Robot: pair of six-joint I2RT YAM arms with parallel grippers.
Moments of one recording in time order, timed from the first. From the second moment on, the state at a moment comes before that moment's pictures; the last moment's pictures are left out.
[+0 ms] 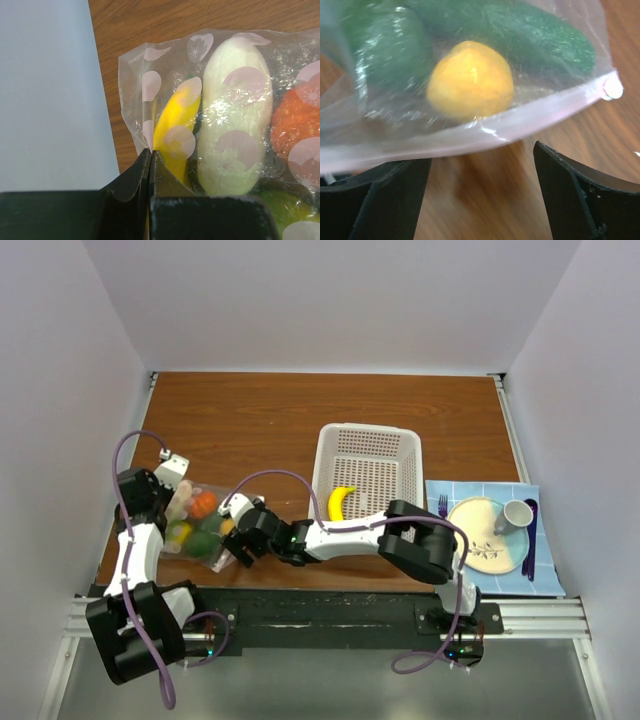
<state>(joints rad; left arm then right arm) 0.38 1.05 0.48 -0.12 0.04 0.78 1.27 2.05 1.33 0.06 0.27 0.19</state>
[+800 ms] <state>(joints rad) 0.27 1.15 0.49 -0.03 -0.04 0.90 1.22 2.22 1.44 0.25 0.11 0.25</state>
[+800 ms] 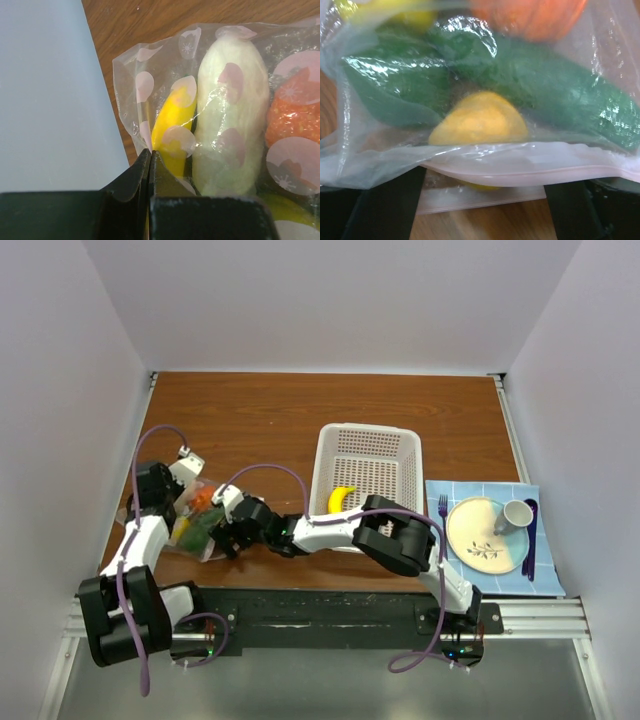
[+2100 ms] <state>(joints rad) 0.49 1.02 0.64 -0.52 0.03 0.80 0.95 1.33 0.98 -0.18 0.59 0.33</state>
